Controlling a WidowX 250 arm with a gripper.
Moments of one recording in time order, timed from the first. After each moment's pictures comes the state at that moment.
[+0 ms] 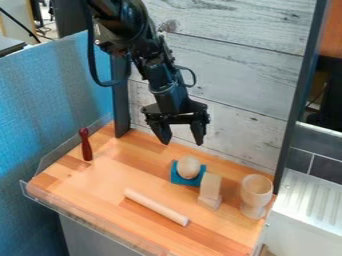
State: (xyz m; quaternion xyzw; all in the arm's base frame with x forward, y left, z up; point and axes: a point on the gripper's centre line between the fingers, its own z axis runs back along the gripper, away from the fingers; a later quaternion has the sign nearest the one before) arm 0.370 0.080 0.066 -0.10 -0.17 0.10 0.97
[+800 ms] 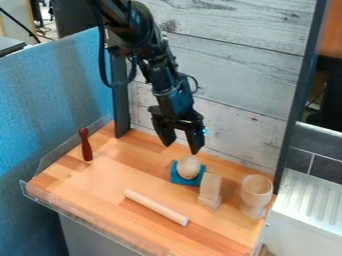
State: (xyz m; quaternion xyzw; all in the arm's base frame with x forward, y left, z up) arm 0.375 0.082 0.053 -0.09 -0.14 -0.08 0.98
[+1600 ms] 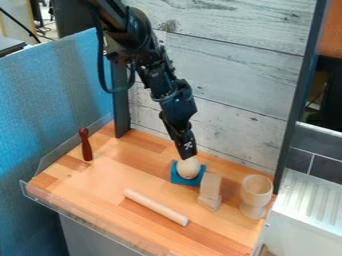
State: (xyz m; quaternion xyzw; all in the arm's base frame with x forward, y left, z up) arm 0.379 0.085 0.045 -0.04 -0.18 -0.36 0.92
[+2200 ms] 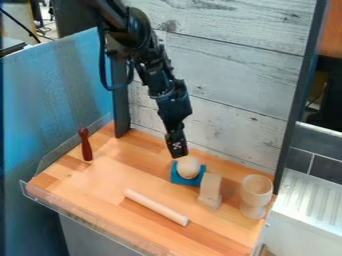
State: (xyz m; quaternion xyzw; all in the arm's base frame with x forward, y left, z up) arm 0.383 0.095 0.037 -0.02 -0.16 -0.44 0.89
